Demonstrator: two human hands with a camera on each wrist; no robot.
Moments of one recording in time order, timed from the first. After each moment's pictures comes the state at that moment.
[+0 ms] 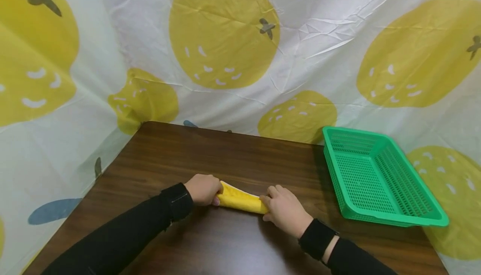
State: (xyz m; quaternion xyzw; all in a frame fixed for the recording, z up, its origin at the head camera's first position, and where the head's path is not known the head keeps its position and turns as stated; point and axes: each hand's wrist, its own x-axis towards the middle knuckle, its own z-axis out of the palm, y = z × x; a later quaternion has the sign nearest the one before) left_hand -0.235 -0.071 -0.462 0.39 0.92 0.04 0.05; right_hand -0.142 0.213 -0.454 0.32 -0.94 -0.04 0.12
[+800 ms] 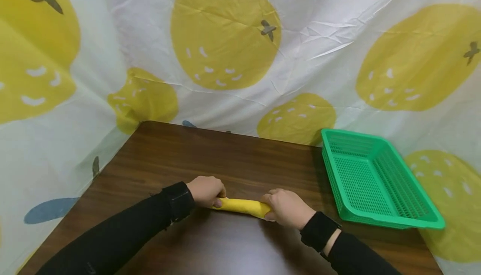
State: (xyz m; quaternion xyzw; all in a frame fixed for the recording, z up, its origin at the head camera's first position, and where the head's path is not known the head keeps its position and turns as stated) left_hand -0.229 -0.061 -0.455 0.38 0.92 0.09 0.10; right_hand -0.156 0.221 -0.437 0.30 -0.95 0.01 0.00
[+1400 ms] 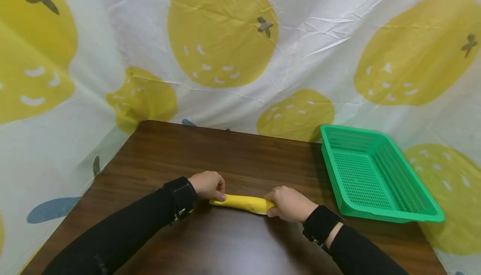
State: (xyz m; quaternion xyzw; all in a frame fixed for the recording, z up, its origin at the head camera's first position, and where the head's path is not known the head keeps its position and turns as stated) left_hand -0.244 -0.061 -0.455 0.30 0.92 0.18 0.18; right_hand -0.156 0.231 -0.435 0.28 -0.95 0.08 -0.07
